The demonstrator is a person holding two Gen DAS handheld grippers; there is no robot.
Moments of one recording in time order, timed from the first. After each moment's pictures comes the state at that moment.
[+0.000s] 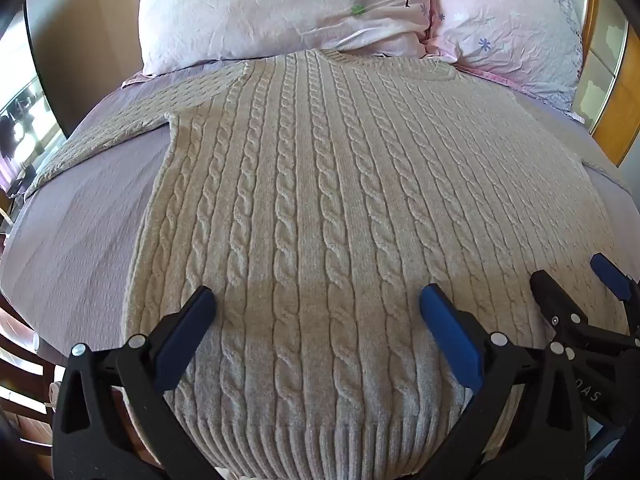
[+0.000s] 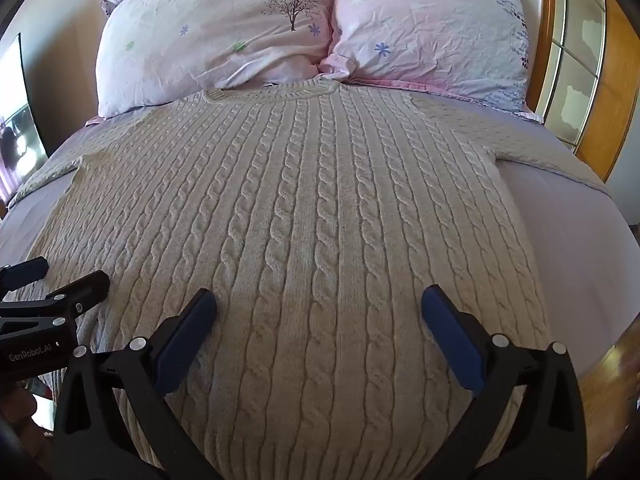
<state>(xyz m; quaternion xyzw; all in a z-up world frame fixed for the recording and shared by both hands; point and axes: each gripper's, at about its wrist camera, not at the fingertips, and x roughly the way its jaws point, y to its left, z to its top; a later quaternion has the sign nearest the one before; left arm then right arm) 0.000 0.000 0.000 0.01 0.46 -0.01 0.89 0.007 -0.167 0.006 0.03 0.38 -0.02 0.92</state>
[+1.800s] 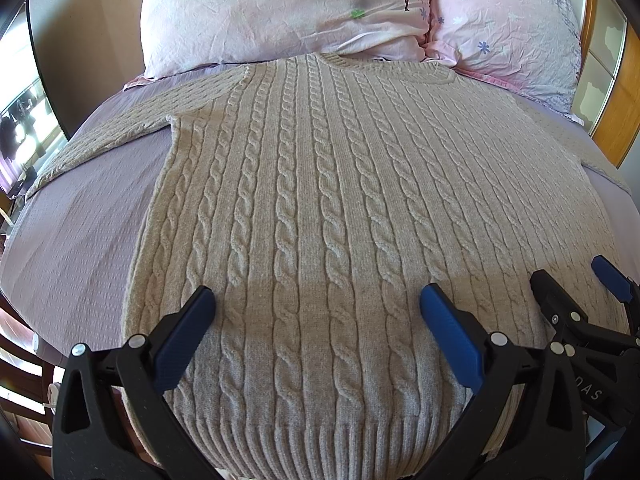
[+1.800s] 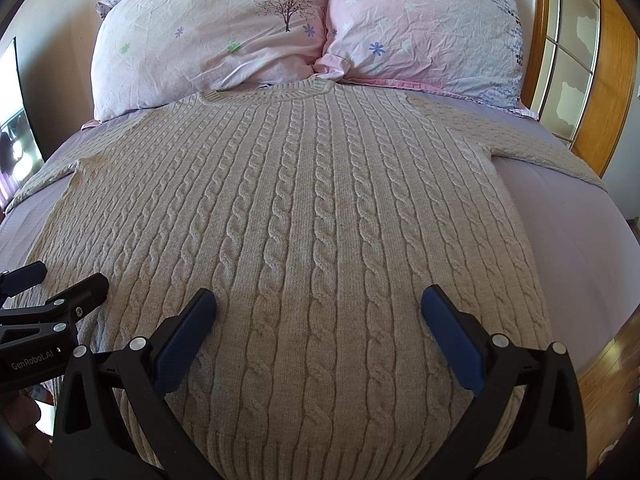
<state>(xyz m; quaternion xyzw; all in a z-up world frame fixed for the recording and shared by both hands) 0.000 0.000 0.000 0.01 0.46 -0.01 0.89 0.006 -0.167 0.007 0.03 0.38 -0.02 0.92</state>
